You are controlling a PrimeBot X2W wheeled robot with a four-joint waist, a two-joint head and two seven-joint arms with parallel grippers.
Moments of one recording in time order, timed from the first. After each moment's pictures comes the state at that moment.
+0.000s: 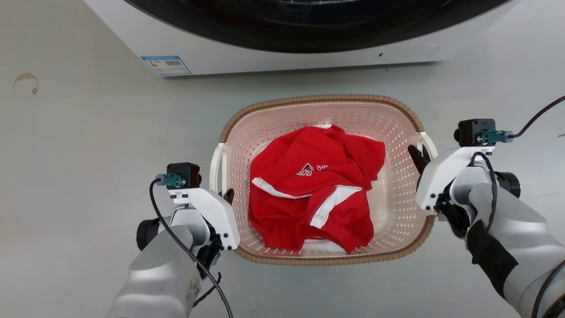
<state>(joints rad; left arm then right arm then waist) -0.82 0.01 -0.72 1.27 -0.91 -0.10 -0.02 -0.87 0.02 1.06 1.16 1.21 0.13 -0.09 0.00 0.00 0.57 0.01</state>
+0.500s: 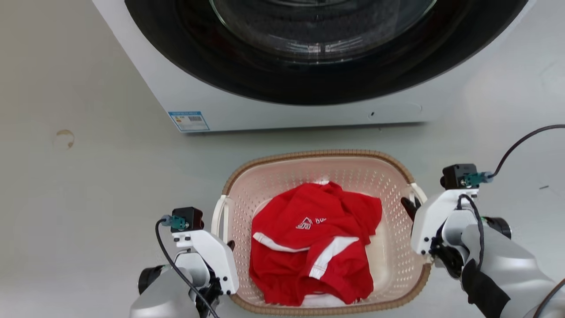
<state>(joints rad) -0.68 0.01 -0.73 1.26 -0.93 -0.10 0.05 -0.75 0.03 1.16 1.16 1.26 0.13 -0.03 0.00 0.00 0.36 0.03</state>
